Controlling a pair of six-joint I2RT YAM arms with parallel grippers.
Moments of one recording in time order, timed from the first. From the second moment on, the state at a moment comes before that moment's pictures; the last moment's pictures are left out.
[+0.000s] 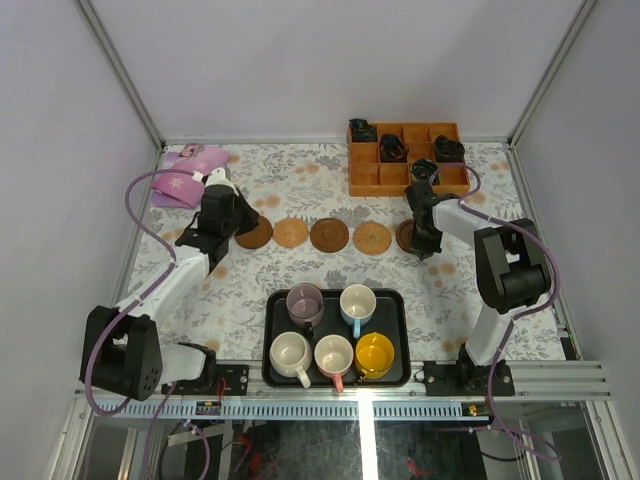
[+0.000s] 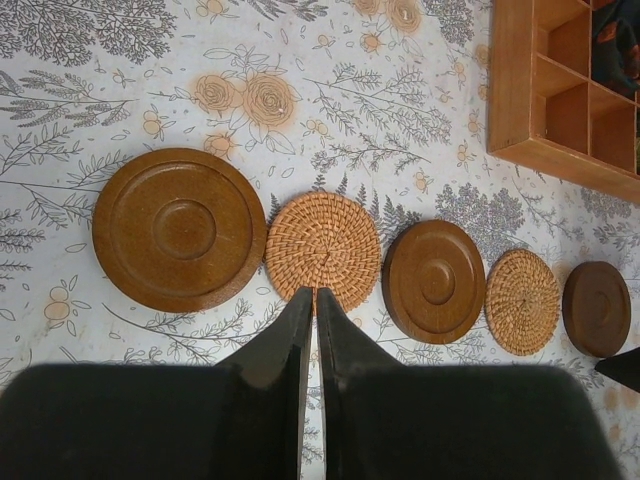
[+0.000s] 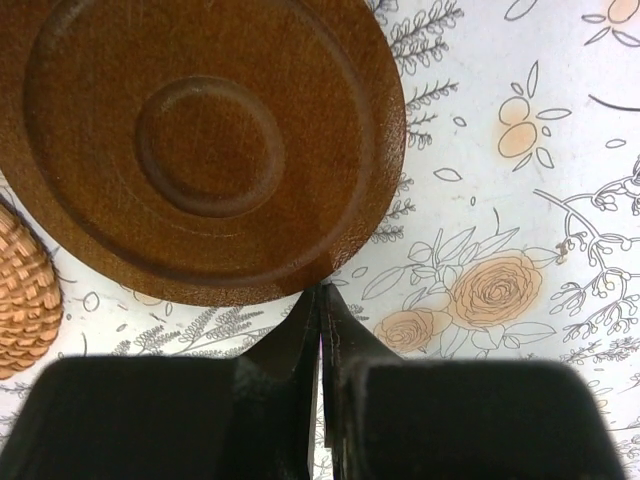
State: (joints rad) left arm -0.24 1.28 0.81 -0.07 -0.05 -0.57; right arm 0.28 1.82 1.13 -0.68 0.25 0.55
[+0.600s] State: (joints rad) left arm -0.24 1.22 0.77 -0.07 -0.07 -0.57; right arm 0.29 1.79 1.13 -0.71 0.24 0.55
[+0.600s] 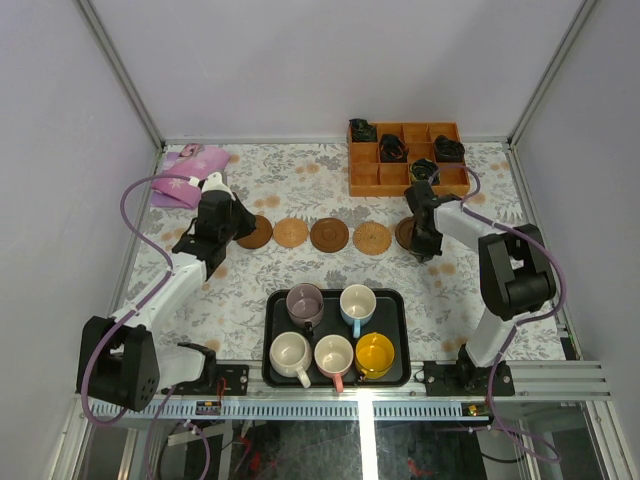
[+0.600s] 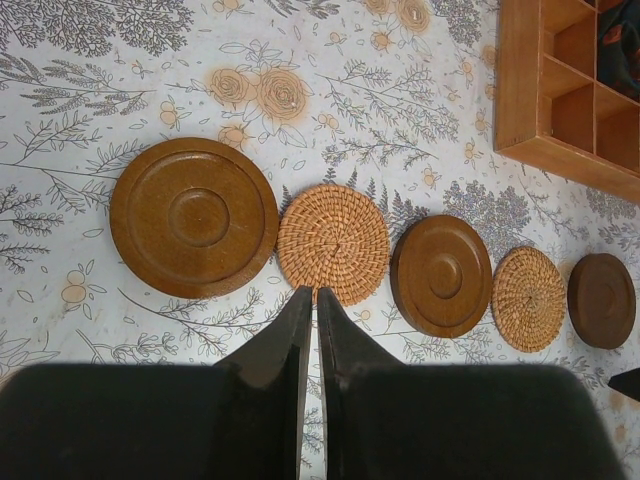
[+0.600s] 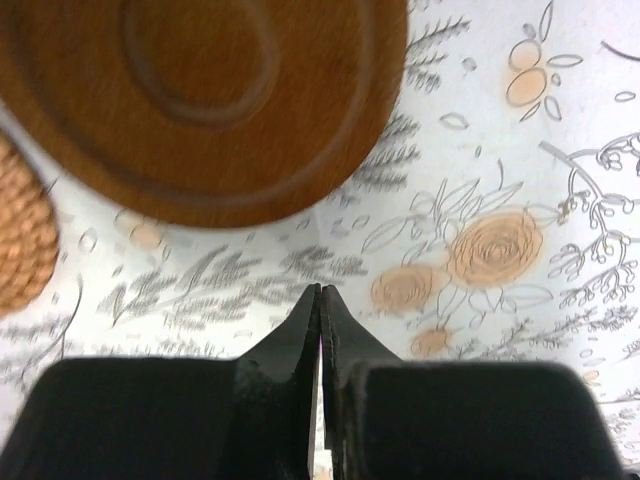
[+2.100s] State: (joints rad) left arm -0.24 1.27 0.77 -0.07 -0.07 -0.58; right arm 0.50 2.01 1.41 -0.77 -0.04 0.37
